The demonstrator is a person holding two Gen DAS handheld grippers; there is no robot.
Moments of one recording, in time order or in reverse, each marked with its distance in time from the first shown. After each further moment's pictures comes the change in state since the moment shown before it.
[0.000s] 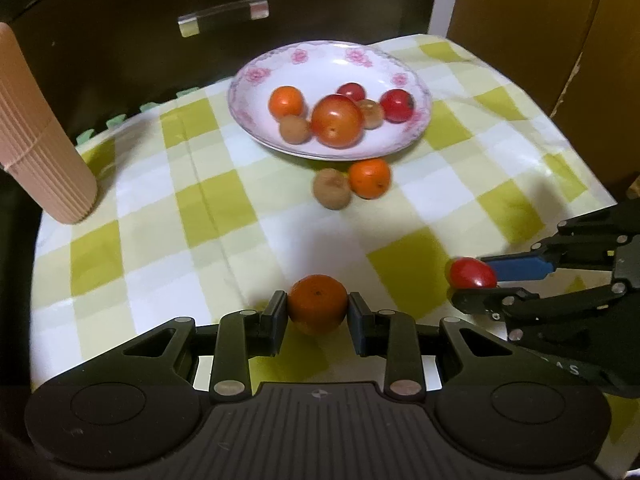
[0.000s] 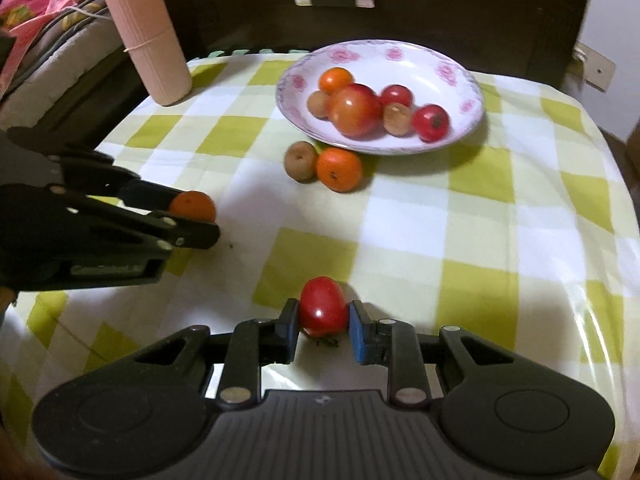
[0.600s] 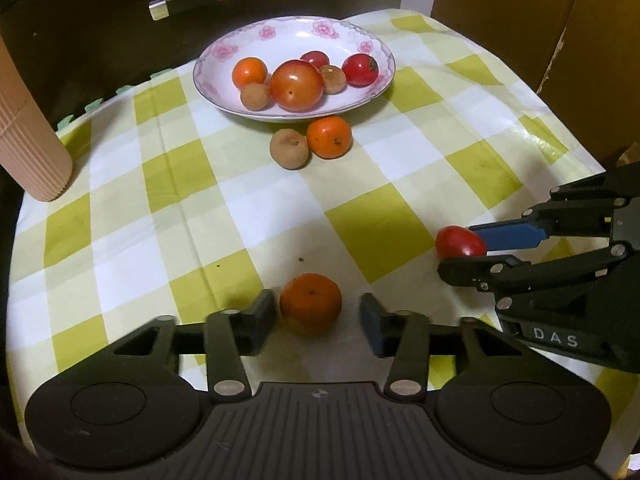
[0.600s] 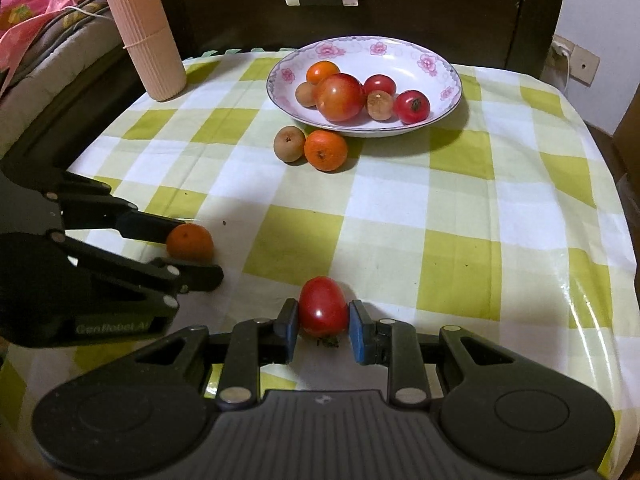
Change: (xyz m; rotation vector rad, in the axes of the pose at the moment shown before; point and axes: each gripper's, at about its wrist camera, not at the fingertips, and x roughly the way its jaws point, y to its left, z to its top) left arm 0.006 -0.022 -0.017 0.034 0.031 -0.004; right arm -0.007 -0.002 -0.018 0.008 -0.017 -0.020
